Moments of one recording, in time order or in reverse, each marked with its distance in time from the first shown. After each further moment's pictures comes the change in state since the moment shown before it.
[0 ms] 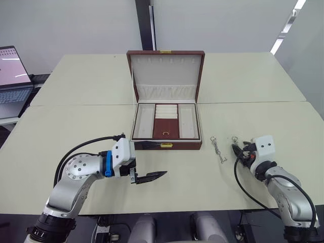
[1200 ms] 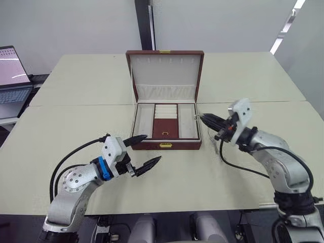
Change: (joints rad) left arm 0.166 -0.113 0.118 -0.085 -0.004 0.026 0.289; right arm -0.484 -0.017 0.171 -0.046 0.240 0.164 0.270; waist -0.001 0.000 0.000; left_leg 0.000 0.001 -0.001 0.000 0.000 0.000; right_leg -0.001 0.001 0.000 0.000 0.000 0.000
